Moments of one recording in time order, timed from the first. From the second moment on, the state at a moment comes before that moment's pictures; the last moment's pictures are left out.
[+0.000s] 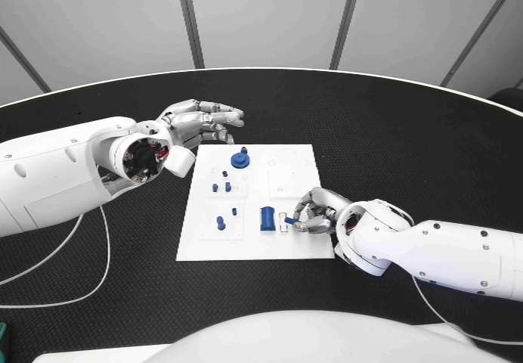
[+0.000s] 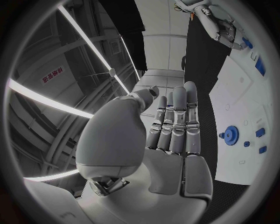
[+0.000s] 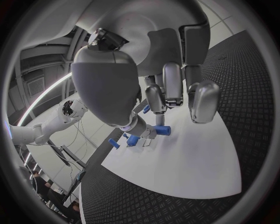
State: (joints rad) left arm 1.31 -0.85 -0.09 1.45 -0.02 -0.05 0.08; left_hand 1.38 -0.21 0.55 0.13 0.05 0.93 0.17 0.24 0.39 1.04 0.11 0.34 0.19 1.11 0.04 0.97 0.51 0.18 1.02 0.12 0.78 0.56; right arm 1.03 -0.77 -0.14 1.68 -1.21 -0.46 -0.48; right_hand 1.25 -0.14 0.60 0.01 0.34 0.93 0.10 0.40 0.69 1.40 0.01 1.29 1.31 1.46 -0.06 1.53 1.31 0.09 1.46 0.05 1.13 1.31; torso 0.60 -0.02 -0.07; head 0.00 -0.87
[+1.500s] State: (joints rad) left arm 1.31 -0.85 -0.09 1.45 -0.02 -0.05 0.07; left_hand 1.38 -0.21 0.55 0.13 0.05 0.93 0.17 0.24 0.39 1.04 0.11 0.34 0.19 1.11 0.04 0.97 0.51 0.18 1.02 0.12 0.78 0.56; right arm 1.04 -0.70 -0.14 1.62 -1.20 -0.38 -0.52; right_hand 1.07 -0.15 0.54 0.13 0.36 0.98 0.06 0.43 0.71 1.42 -0.01 1.29 1.31 1.47 -0.07 1.53 1.31 0.09 1.47 0.04 1.13 1.31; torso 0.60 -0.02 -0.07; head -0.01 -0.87
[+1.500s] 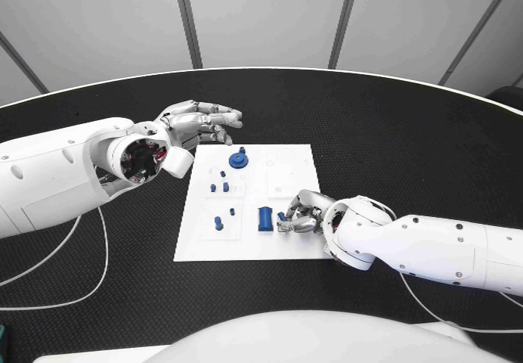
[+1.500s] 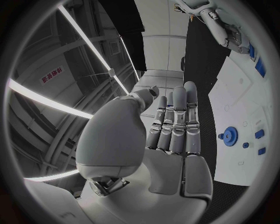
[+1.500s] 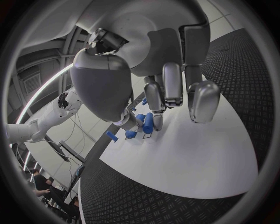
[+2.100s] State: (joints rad) left arm 1.31 -0.85 -0.09 1.45 -0.02 -0.05 0.07; left_hand 1.38 -0.21 0.55 0.13 0.05 0.93 0.17 0.24 0.39 1.04 0.11 0.34 0.19 1.11 0.04 0.97 0.51 0.18 1.02 0.12 0.78 0.56; right arm 1.04 -0.71 -0.14 1.63 -1.20 -0.37 -0.52; right_hand 0.99 -0.16 0.51 0.19 0.32 0.98 0.06 0.44 0.71 1.42 -0.01 1.30 1.31 1.47 -0.07 1.53 1.31 0.09 1.47 0.04 1.12 1.31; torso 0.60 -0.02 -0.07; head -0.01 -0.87
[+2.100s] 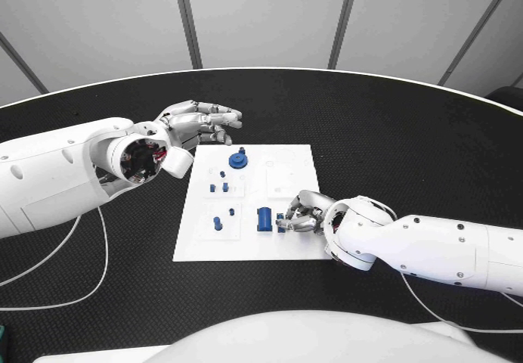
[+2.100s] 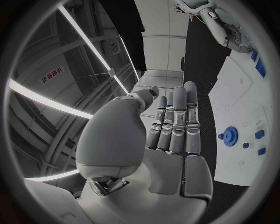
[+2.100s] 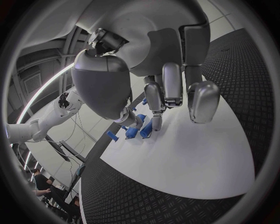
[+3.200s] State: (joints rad) left arm 1.31 -0.85 -0.09 1.46 -0.02 -0.05 0.07; left_hand 1.38 -0.21 0.55 0.13 0.05 0.93 0.17 0.24 0.39 1.04 0.11 0.34 0.19 1.11 0.04 0.97 0.51 0.18 1.02 0.12 0.78 0.56; right arm 1.04 -0.79 -0.14 1.71 -1.20 -0.36 -0.43; right_hand 0.99 -0.17 0.51 0.19 0.29 0.98 0.06 0.44 0.71 1.43 -0.01 1.30 1.31 1.47 -0.07 1.53 1.31 0.09 1.47 0.04 1.12 1.31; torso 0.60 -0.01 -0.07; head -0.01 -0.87
